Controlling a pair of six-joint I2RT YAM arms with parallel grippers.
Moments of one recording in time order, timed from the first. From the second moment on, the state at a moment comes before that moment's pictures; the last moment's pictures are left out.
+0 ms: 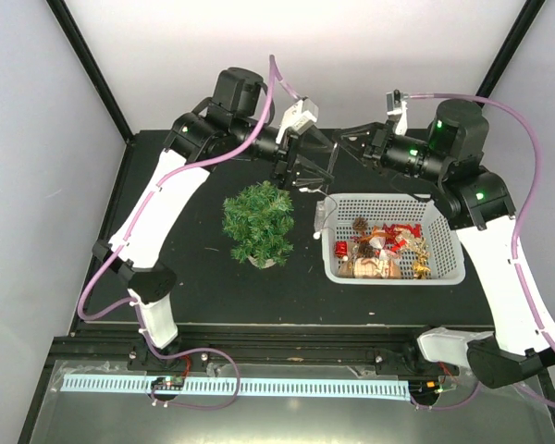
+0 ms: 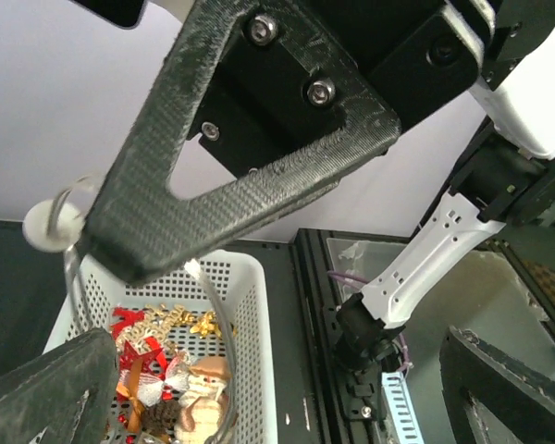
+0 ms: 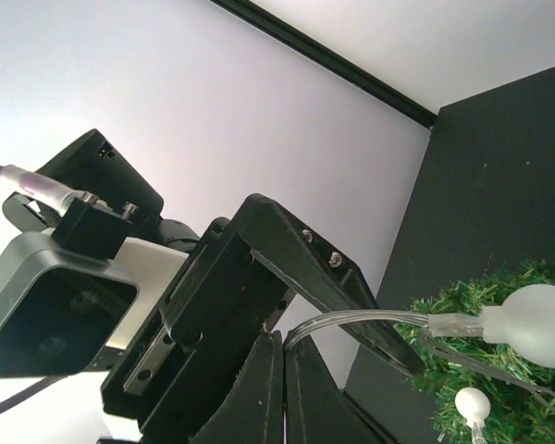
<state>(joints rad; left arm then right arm) -0.64 1.82 2.34 -1.01 1.05 0.22 0.37 1.24 1.69 -0.60 -0.68 0.98</state>
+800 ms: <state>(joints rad) -0.67 1.88 2.36 -1.02 0.98 0.27 0.39 1.26 1.65 -0.56 -0.68 1.00</state>
